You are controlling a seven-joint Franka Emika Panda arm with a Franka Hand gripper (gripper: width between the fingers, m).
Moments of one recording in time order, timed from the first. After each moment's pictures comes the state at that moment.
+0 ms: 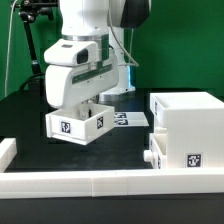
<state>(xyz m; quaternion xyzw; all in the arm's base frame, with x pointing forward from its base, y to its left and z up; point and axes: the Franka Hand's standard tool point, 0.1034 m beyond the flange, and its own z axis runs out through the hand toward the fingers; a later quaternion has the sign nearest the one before) 0.438 -0.063 0.047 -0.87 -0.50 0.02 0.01</state>
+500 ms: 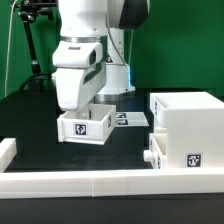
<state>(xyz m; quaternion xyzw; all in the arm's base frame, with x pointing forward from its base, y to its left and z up) 0.439 -0.068 0.044 -0.75 -0.66 0.02 0.01</state>
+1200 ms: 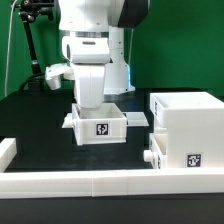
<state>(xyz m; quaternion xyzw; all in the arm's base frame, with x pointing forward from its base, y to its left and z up) 0.476 -0.072 0.055 -0.65 -0.76 0.03 -0.01</state>
